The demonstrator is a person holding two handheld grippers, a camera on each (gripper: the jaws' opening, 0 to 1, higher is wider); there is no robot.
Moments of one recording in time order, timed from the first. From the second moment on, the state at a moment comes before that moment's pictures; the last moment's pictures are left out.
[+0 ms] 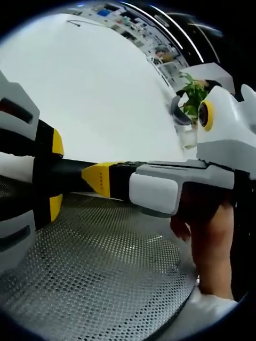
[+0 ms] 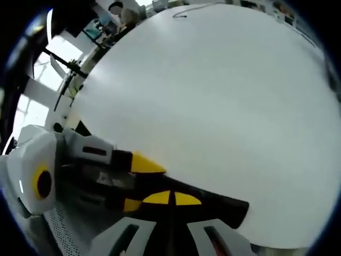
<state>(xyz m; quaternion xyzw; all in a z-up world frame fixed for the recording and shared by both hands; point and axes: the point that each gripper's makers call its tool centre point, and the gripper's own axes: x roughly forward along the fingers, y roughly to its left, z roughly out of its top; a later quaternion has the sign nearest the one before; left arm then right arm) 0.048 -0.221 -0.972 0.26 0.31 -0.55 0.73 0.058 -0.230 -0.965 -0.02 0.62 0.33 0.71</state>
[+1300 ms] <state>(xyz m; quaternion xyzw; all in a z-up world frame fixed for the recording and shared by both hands) 0.045 -0.218 -0.973 0.30 0.31 -0.56 0.71 0.068 -0.240 -0.933 0.01 0.54 0.19 0.82</state>
